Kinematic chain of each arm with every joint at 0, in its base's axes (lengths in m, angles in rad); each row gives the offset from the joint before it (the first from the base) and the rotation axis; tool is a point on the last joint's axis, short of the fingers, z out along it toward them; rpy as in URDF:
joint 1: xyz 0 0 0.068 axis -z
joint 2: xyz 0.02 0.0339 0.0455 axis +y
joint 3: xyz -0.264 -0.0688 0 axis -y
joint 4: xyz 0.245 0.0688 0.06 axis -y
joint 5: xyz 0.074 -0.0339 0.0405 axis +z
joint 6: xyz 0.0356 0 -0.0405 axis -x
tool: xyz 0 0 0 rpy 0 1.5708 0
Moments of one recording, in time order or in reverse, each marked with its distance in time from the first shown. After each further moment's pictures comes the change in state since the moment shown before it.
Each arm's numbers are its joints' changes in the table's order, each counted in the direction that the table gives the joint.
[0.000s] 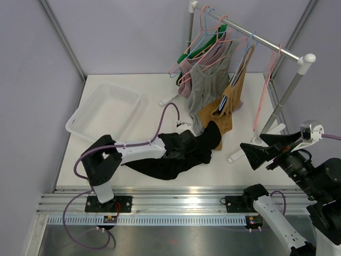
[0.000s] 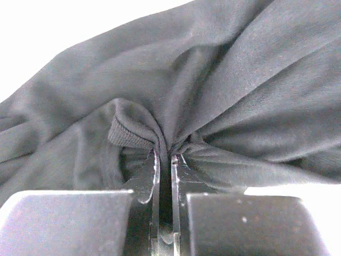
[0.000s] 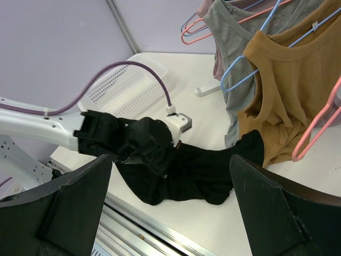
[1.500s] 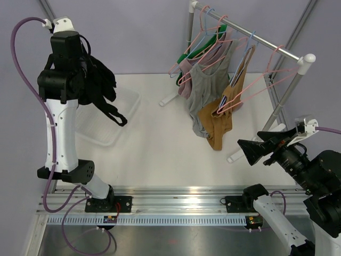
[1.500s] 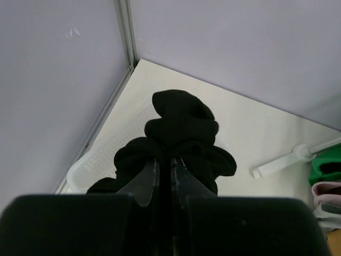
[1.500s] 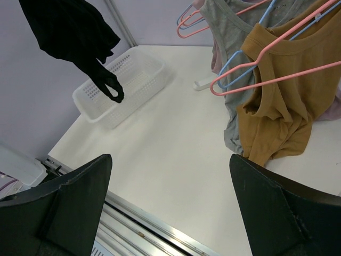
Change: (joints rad) left arm -0.896 -0.190 1.224 -0.658 0.093 -0.401; right arm 0.000 0.032 -0.007 0.003 -0.004 -0.002
